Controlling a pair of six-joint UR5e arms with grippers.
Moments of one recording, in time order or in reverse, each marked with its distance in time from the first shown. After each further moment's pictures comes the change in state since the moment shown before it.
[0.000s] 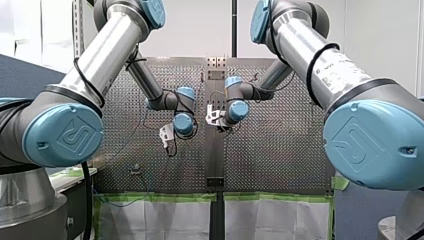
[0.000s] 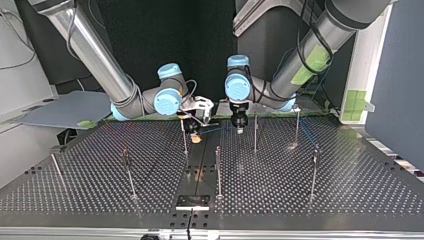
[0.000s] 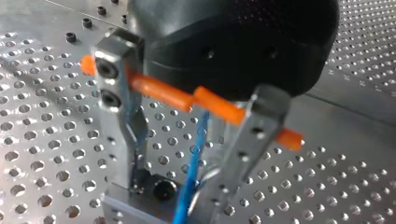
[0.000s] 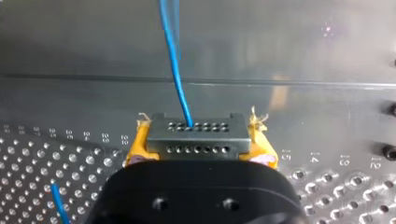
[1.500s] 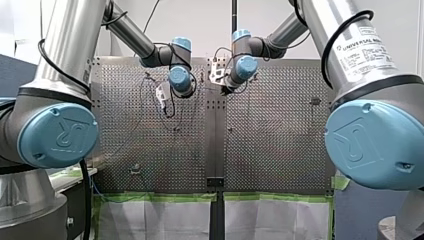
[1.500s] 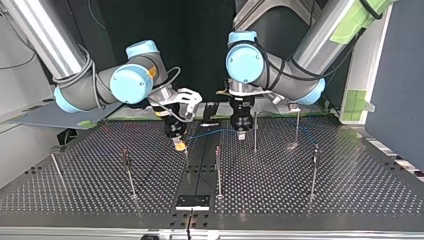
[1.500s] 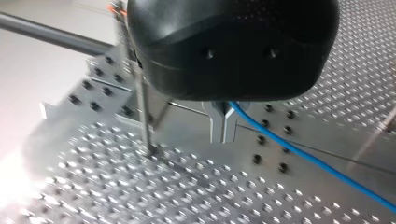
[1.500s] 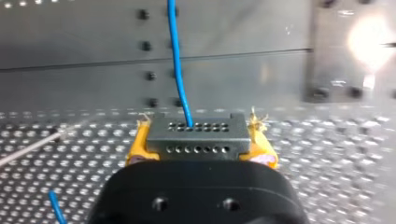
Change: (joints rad) left arm -0.057 0.384 -0.037 -0.213 -0.031 0.012; right arm 0.002 -0.353 0.116 0.126 -0.004 0.038
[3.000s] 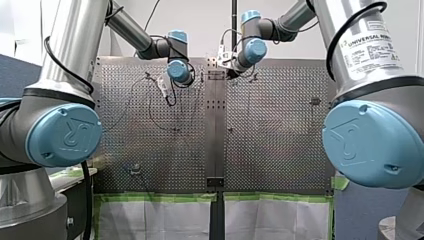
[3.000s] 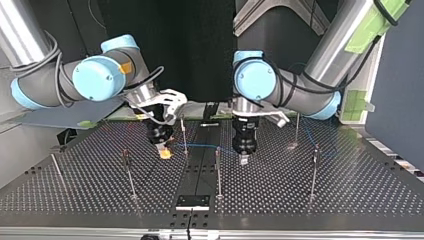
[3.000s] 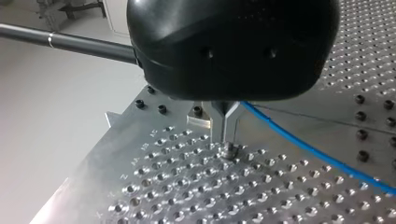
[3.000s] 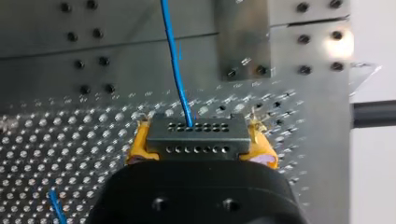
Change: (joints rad) left arm 0.067 -0.023 0.109 0.059 0.099 0.025; right arm -0.054 -0.079 -0.002 0.025 -0.069 0.014
